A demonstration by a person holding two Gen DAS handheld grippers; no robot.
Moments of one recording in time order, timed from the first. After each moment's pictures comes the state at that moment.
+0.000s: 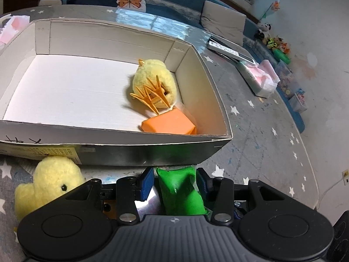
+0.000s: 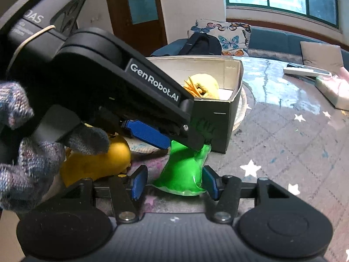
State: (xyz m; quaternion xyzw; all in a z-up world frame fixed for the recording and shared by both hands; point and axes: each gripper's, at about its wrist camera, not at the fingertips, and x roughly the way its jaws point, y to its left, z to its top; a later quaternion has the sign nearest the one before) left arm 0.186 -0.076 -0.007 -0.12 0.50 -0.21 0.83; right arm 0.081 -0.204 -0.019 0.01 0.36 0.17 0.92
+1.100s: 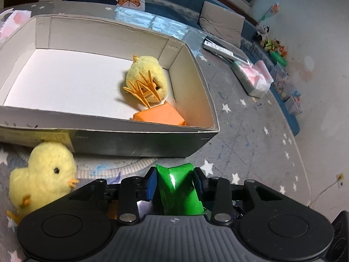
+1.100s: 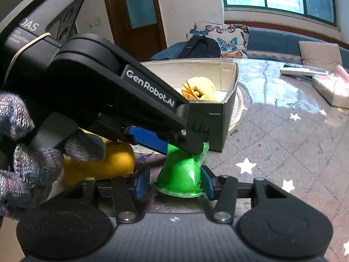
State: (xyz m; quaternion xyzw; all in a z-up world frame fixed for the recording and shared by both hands) left arm 0.173 -0.074 0.002 -0.14 0.50 -0.22 0.83; right arm 0.070 -0.221 -0.014 0.02 0.35 0.18 0.92
